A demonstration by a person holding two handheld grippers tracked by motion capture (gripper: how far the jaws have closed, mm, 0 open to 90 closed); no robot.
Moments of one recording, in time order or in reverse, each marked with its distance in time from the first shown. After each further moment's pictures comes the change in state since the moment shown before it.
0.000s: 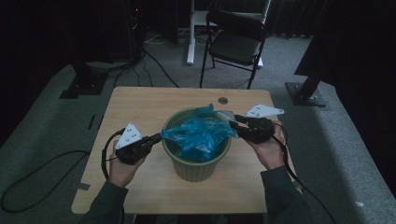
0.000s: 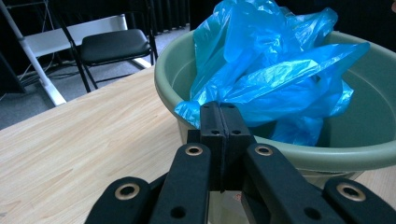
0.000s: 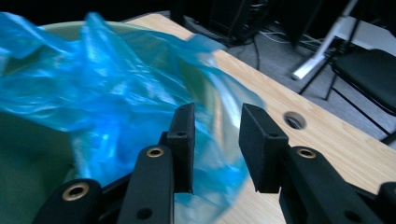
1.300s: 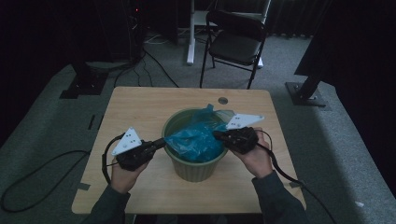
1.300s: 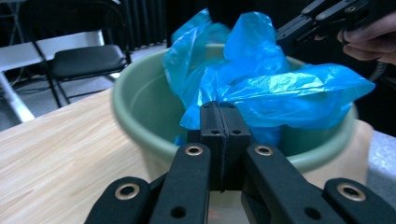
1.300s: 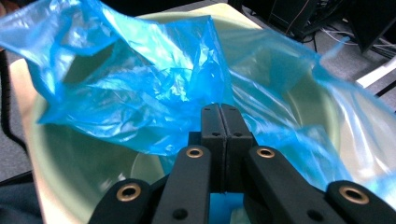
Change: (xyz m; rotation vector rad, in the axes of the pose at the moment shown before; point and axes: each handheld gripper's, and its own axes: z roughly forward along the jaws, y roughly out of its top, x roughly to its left) left arm -0.024 0.005 -0.013 -0.069 -0.108 0.000; right arm 0.047 0.006 0.005 0.046 0.199 -0.080
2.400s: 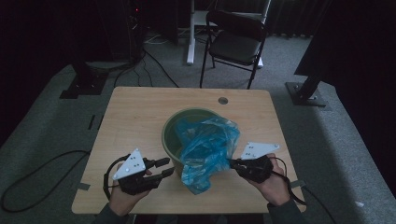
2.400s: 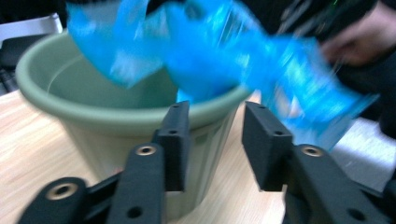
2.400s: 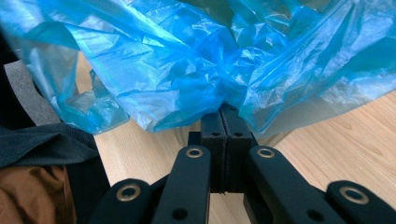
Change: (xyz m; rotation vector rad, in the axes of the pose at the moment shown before) left arm -0.041 -0.004 -0.013 0.008 -0.144 -0.036; right arm 0.028 -0.061 -0.029 0.053 0.087 -0.009
